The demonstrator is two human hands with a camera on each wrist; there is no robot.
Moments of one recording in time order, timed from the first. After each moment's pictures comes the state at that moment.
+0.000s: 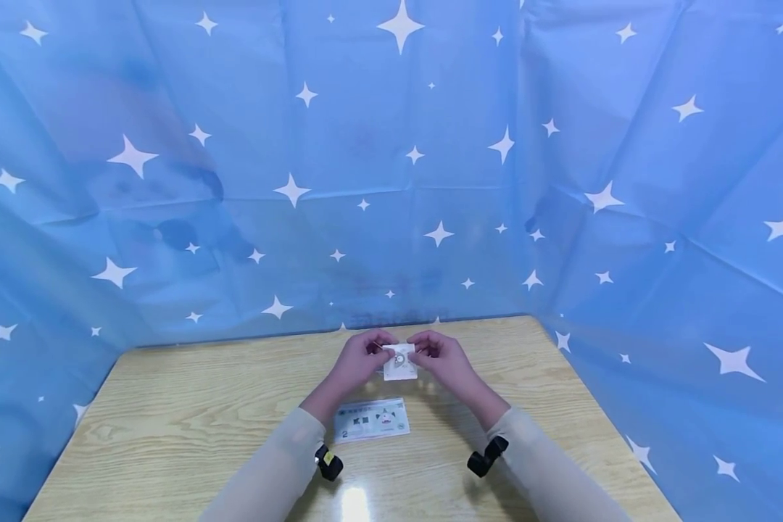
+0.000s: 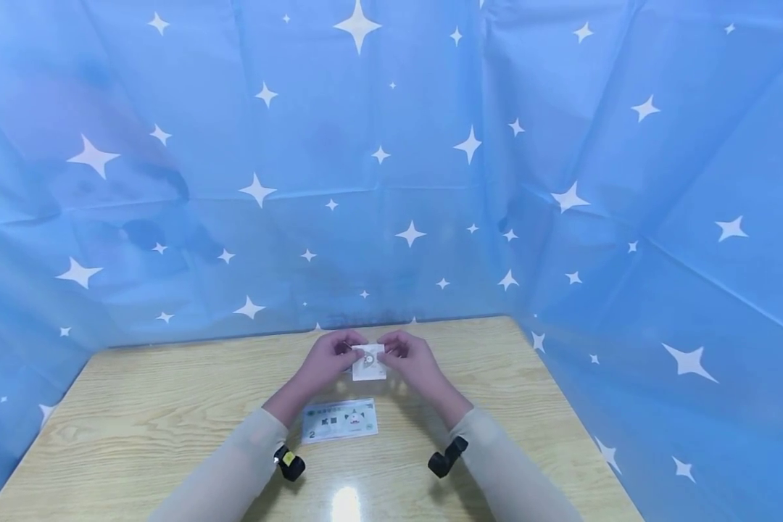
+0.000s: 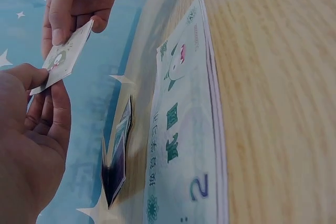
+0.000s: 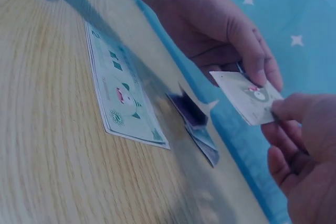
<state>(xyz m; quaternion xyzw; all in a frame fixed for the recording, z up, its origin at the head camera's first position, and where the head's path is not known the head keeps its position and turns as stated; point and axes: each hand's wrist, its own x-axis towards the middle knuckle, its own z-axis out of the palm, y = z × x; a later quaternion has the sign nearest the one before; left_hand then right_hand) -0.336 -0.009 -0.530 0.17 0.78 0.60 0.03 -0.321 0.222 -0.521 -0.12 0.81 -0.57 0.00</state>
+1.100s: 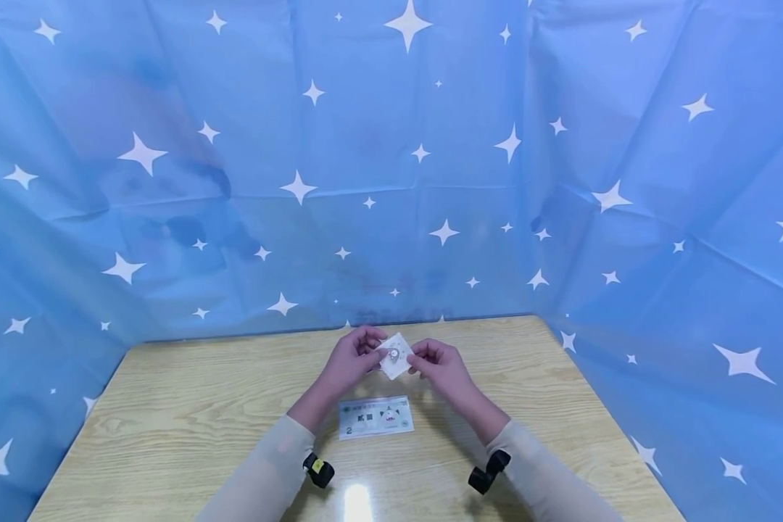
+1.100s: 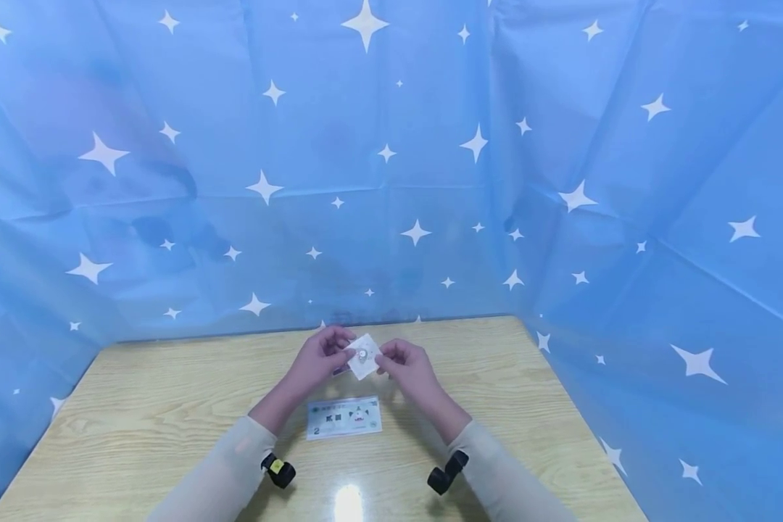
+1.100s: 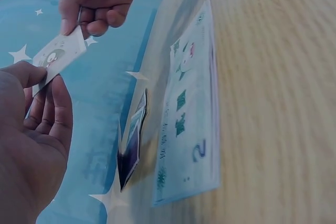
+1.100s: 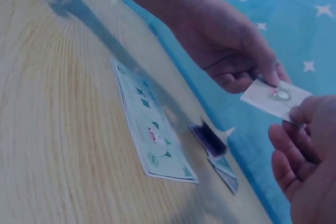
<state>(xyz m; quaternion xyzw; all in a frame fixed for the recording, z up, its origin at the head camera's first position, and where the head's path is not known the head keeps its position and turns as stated) -0.321 -0.031 -0.523 0.14 0.72 0.68 0.04 -0.298 0.201 -0.520 -0.08 0.78 -0.62 0.01</state>
